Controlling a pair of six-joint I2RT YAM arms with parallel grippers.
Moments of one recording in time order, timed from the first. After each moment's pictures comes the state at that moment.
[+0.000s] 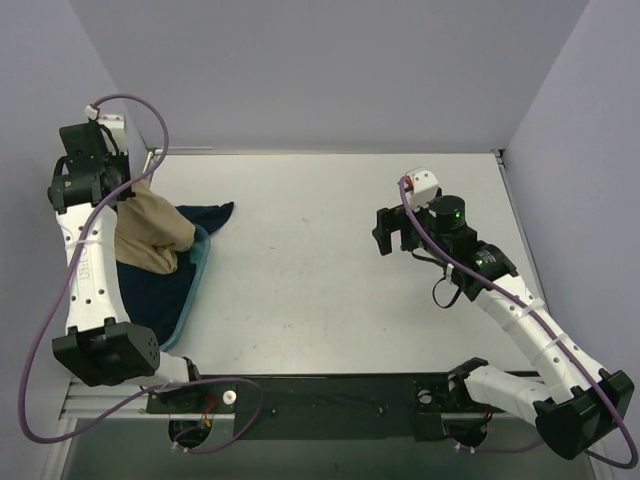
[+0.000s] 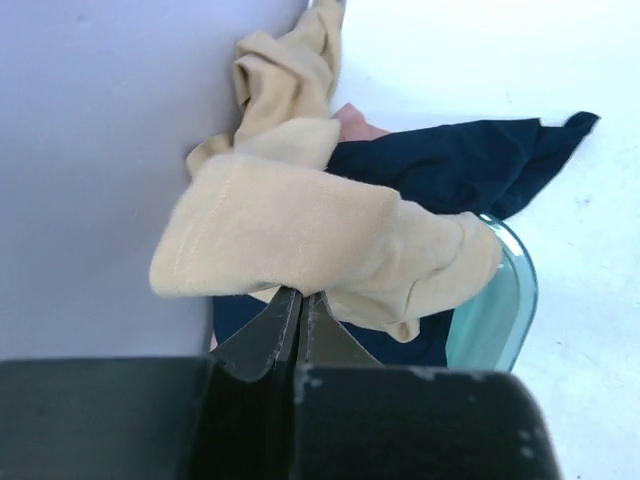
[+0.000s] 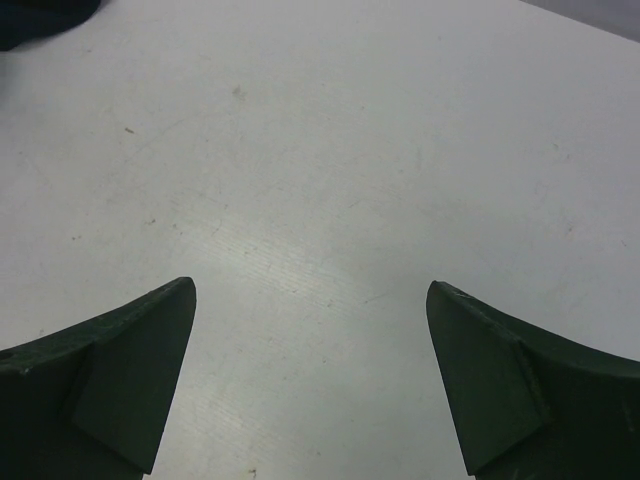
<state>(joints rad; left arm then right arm) 0.25 1.46 1.70 -0.90 -0.14 0.19 0.47 1.05 0.98 -0.37 0.02 0.02</state>
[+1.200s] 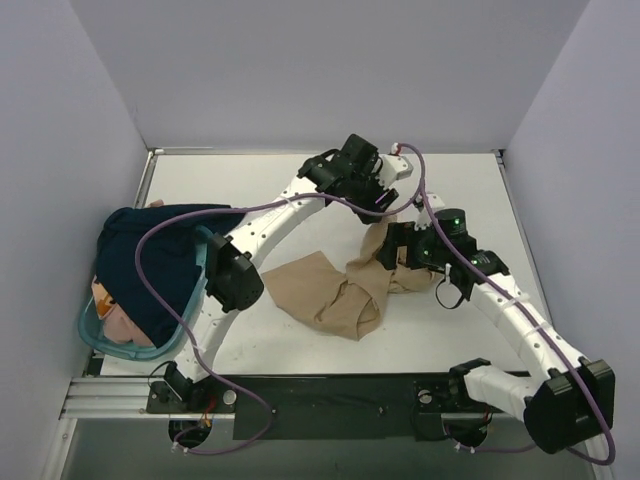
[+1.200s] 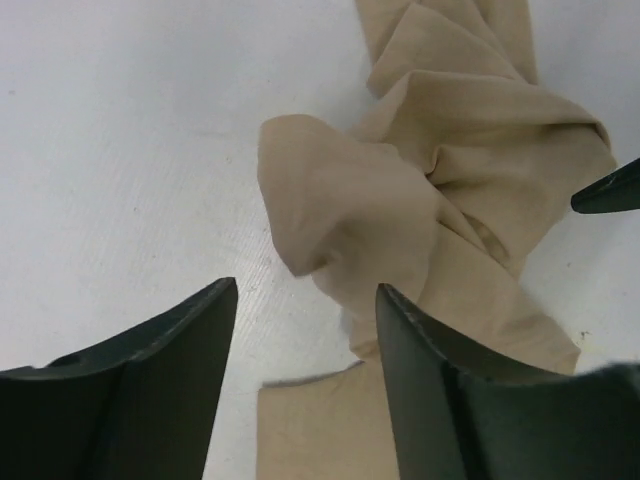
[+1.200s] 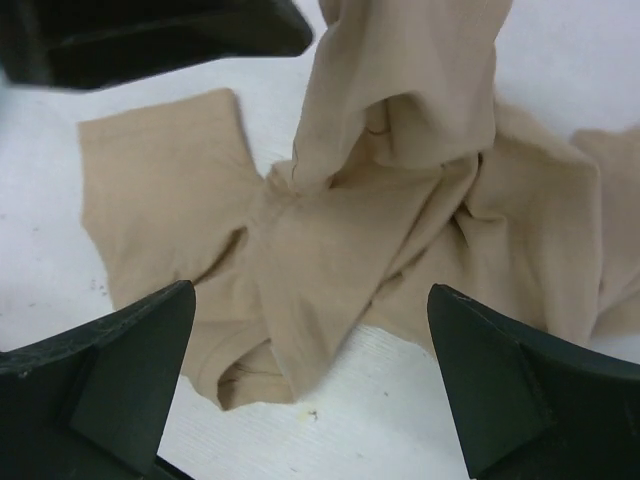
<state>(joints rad) -0.78 2.29 2.43 -0.91 0.24 0.25 0.33 1.06 0.80 -0.36 -0.24 0.21</state>
